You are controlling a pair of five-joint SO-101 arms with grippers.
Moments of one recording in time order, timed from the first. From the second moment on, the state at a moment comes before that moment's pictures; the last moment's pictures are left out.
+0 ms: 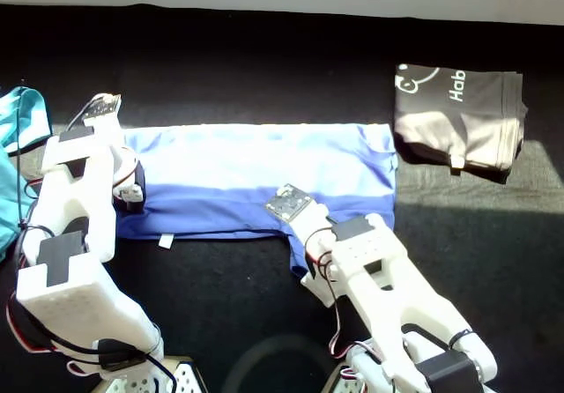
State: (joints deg) left arm -24.2 18.6 16.7 60.3 -5.8; right arm -27.3 -24.6 60.6 59.2 26.5
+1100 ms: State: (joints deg) left arm -24.3 18.6 16.7 60.2 -5.8; right arm -12.0 -6.9 26.4 65.5 33.9
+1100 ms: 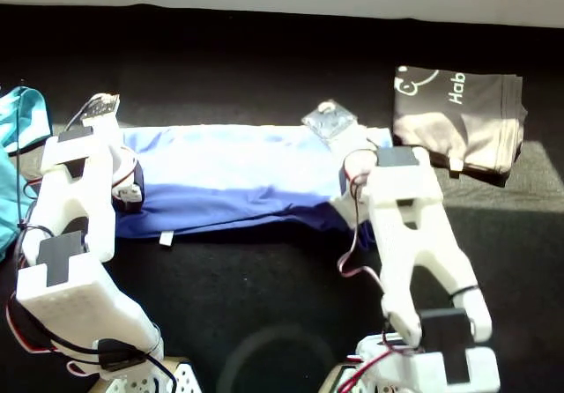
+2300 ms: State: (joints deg) left arm -24.3 18.6 16.7 60.2 -5.8; right arm -9.1 28.0 -26.9 95.0 25.4
